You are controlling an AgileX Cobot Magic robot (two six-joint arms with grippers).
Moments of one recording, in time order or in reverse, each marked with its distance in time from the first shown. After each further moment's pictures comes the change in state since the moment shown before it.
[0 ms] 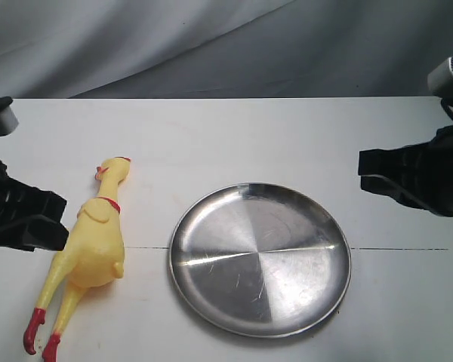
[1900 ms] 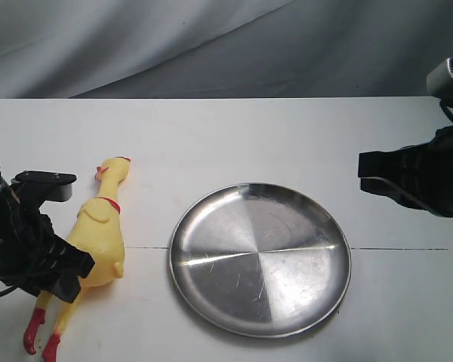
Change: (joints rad) left arm -0.010 0.379 0.024 0.132 -0.104 0.065; right arm 0.000 0.000 0.000 0.000 0.004 -0.016
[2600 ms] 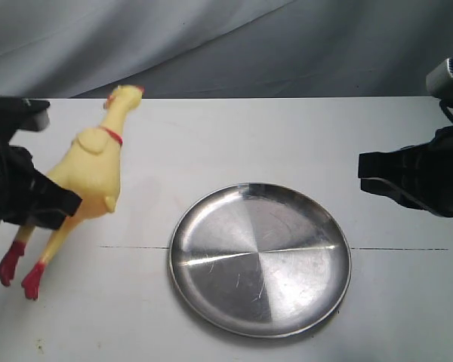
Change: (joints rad) left arm 0.000 -0.230 -0.108 0.000 0.017 0.028; right arm 0.000 0.000 0.000 0.000 0.000 -0.007
